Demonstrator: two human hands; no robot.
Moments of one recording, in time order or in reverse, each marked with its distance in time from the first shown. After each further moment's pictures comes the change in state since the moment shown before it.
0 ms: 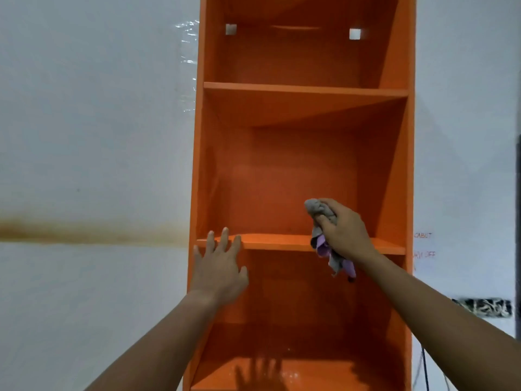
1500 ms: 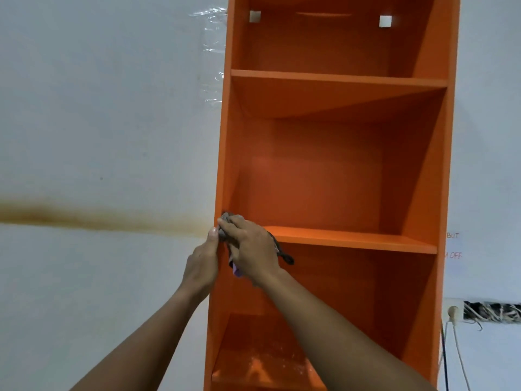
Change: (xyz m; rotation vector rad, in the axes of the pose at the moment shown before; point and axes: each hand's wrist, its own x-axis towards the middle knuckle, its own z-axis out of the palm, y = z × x) left_hand -0.009 -0.063 0.004 -1.077 0.139 -0.219; right_hand -0.028 -0.116 0.185 -0.119 -0.153 -0.353
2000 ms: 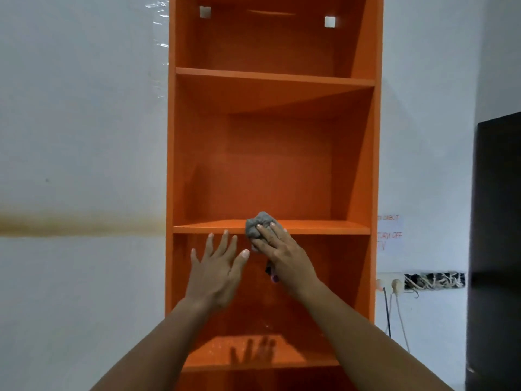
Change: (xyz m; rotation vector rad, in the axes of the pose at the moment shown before) left_hand -0.040 0.015 0.082 0.743 -0.240 0.234; right_hand -0.101 0.121 -0.076 -0.412 0.029 -0.129
